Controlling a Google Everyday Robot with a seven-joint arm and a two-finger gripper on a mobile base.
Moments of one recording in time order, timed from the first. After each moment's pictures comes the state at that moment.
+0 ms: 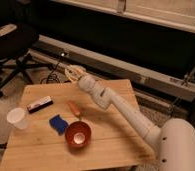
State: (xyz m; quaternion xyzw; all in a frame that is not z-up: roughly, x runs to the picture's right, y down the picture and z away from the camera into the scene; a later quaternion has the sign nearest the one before) arm -0.134 -0.109 0.733 0.71 0.34 -0.59 0.16
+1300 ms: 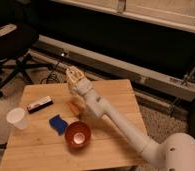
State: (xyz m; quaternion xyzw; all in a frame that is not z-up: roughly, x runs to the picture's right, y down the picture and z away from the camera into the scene) arm -0.138 -0.102 0.751 0.70 0.19 -0.55 0.43
